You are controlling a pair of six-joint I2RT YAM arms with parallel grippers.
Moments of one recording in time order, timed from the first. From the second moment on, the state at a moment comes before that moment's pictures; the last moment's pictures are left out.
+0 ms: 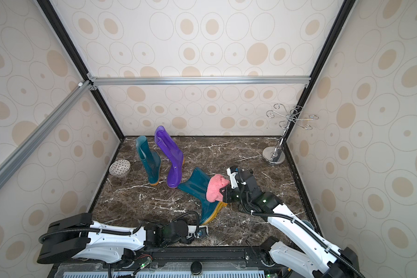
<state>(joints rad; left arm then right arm) -1.35 1.29 0.37 0.21 -0.33 0.46 0.61 0.88 0.77 -0.52 -0.07 0.54</state>
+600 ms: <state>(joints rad) -1.38 1.34 0.38 0.29 -0.18 0.49 0.61 0.99 0.97 -0.56 -0.08 0.58</state>
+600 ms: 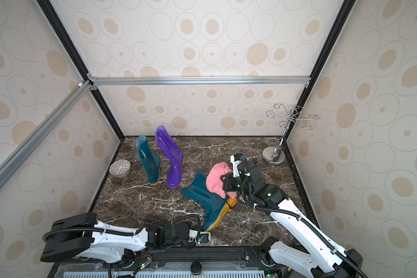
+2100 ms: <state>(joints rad) -1.38 1.41 0.39 0.40 -0.13 0.53 0.66 1.82 1.05 -0.13 -0.08 0.66</state>
